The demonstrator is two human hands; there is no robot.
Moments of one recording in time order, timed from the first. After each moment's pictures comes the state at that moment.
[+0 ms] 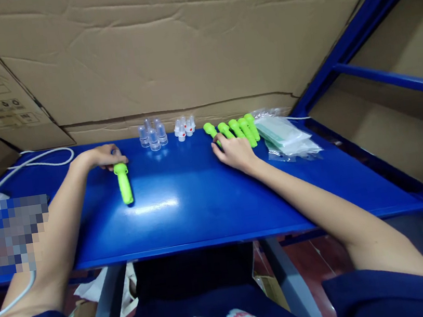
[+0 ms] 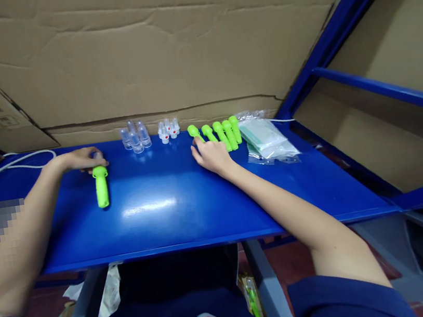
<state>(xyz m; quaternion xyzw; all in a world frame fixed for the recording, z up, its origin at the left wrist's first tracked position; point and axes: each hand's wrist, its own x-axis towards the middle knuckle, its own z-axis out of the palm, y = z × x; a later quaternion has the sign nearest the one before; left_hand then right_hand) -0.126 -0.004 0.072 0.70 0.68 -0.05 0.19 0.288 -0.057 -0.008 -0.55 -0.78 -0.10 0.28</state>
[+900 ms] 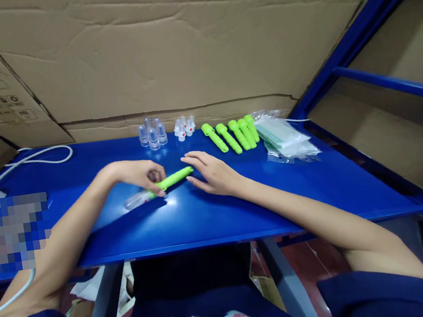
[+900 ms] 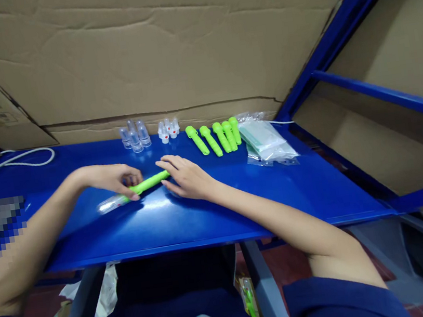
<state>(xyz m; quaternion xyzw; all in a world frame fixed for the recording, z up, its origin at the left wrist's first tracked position) -0.035 -0.078 0.080 0.85 0.39 -0.11 0.34 0.231 -0.120 0.006 -0.33 -0.91 -0.05 0.25</state>
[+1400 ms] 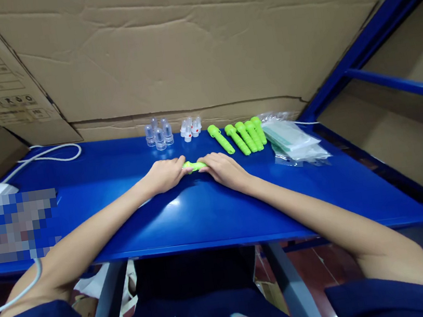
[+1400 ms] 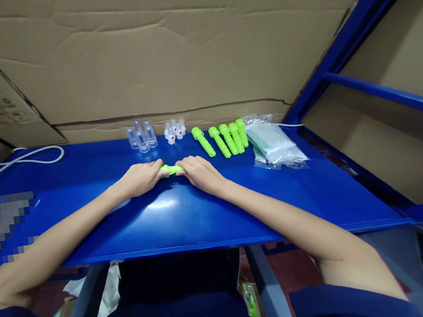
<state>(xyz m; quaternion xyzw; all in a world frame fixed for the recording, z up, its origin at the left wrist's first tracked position) 0.011 -0.094 0.035 0.89 0.45 0.01 -0.02 0.247 -0.092 -0.011 -0.37 -0.90 -0.06 0.20</state>
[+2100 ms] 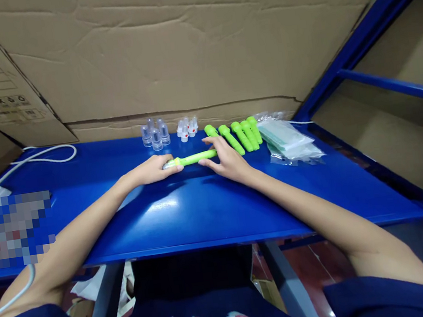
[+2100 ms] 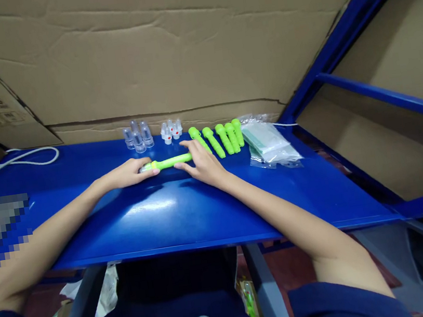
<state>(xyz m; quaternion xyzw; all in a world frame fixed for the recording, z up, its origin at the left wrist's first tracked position) -0.015 -0.072 0.045 0.88 0.45 0.06 0.17 0.263 -0.082 0.001 -0.43 -0.83 0.08 0.35</state>
